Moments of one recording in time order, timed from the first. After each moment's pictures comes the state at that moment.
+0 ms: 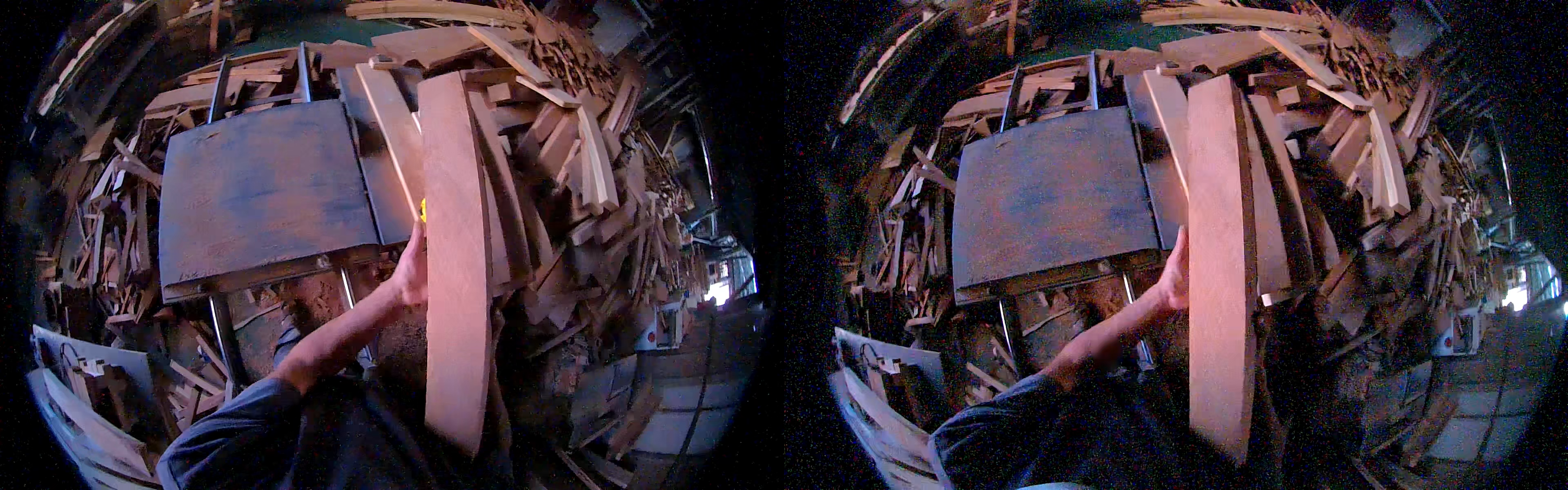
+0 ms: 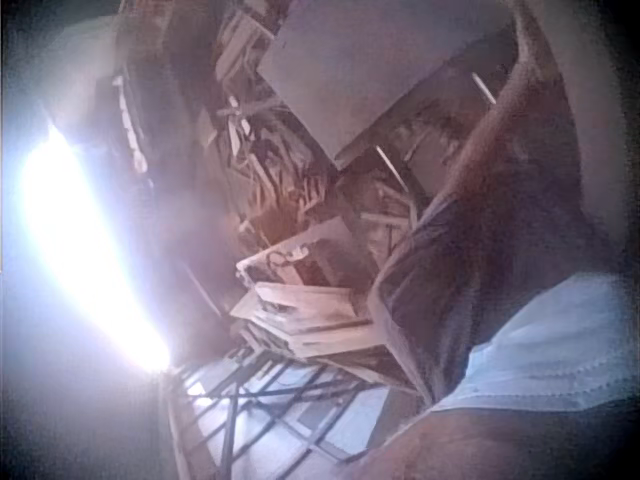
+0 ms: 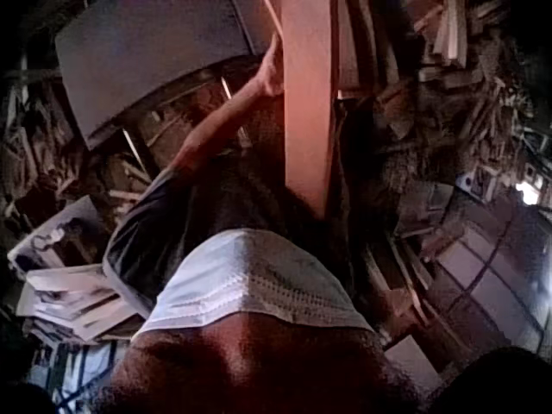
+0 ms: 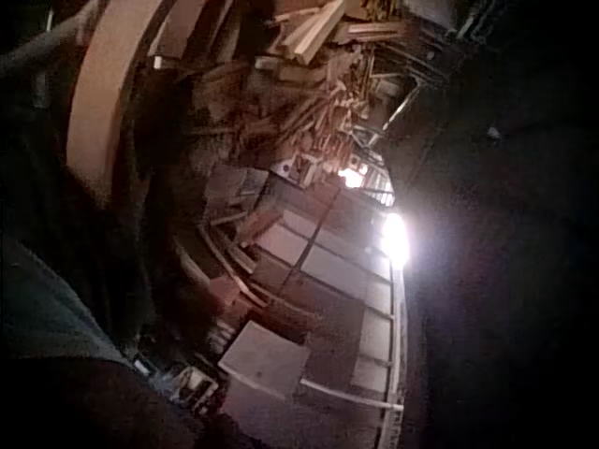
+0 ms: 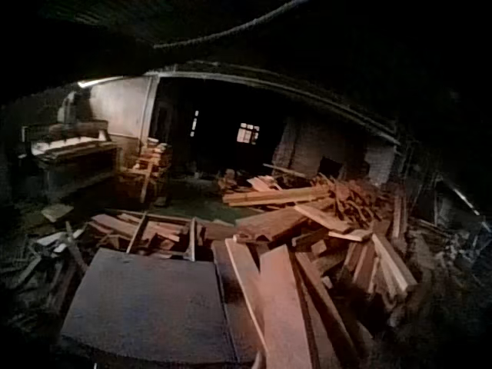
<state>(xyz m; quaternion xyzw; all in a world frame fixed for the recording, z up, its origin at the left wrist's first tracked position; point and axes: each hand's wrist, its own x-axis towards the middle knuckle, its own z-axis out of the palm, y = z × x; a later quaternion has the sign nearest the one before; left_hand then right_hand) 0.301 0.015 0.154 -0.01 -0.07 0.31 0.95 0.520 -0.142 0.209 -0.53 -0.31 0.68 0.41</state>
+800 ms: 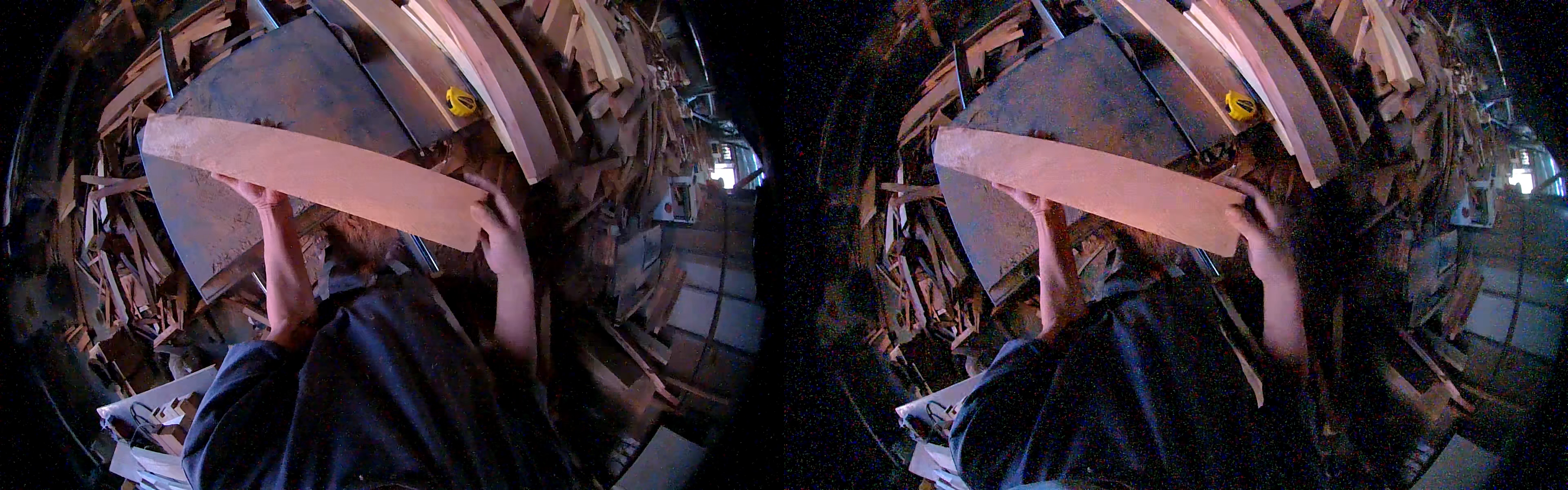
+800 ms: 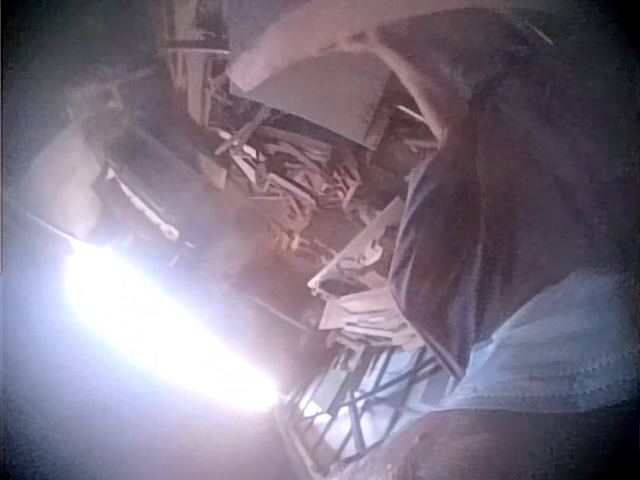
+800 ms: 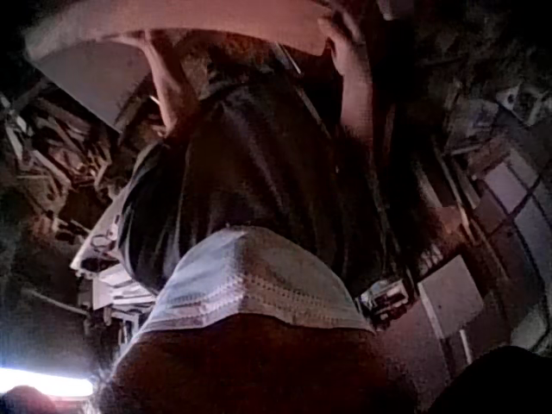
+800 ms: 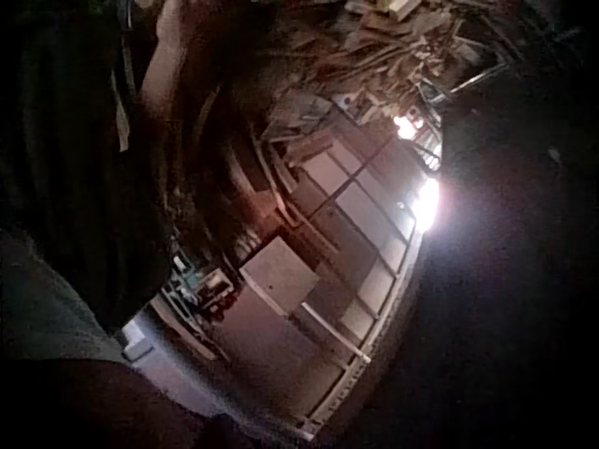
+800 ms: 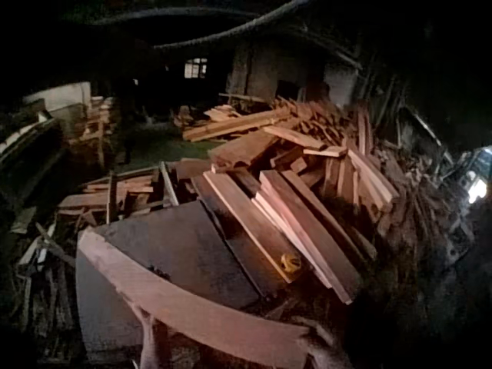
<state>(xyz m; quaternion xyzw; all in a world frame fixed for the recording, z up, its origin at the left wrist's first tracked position) -0.034 0.079 0.024 -0.01 -0.04 0.73 0.68 0.311 -0.093 0.222 -0.59 -0.39 0.52 0.48</state>
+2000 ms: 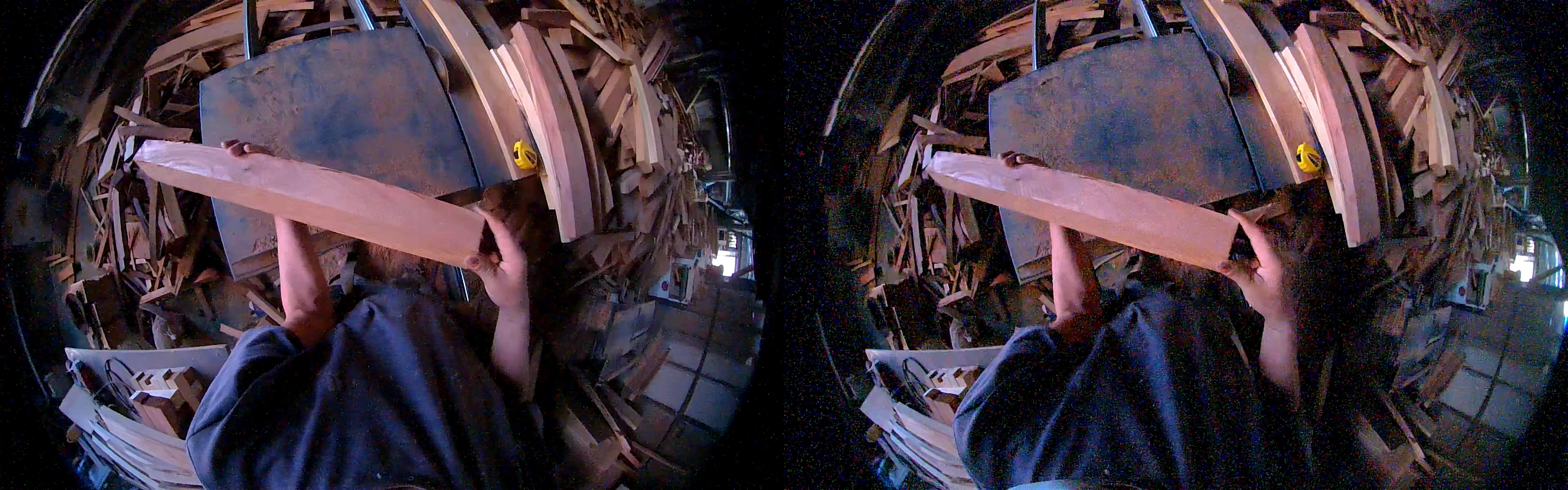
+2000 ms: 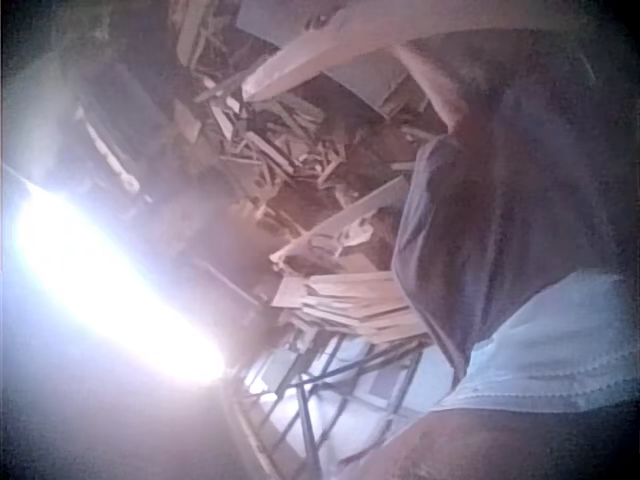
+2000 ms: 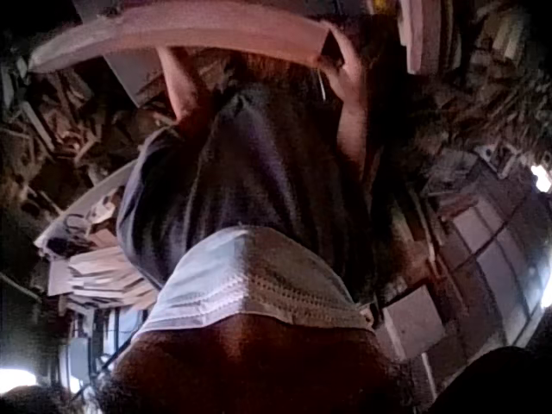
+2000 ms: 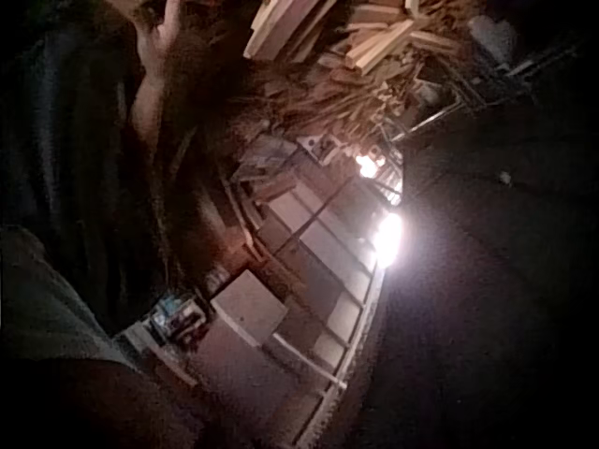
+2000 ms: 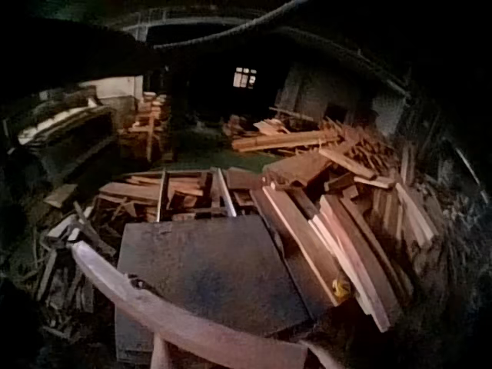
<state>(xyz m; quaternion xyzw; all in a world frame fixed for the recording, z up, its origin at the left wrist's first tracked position) -0.134 0.072 0.063 0.04 -0.16 0.82 0.55 0.201 -0.064 0.231 -0.52 -0.65 0.42 0.35</state>
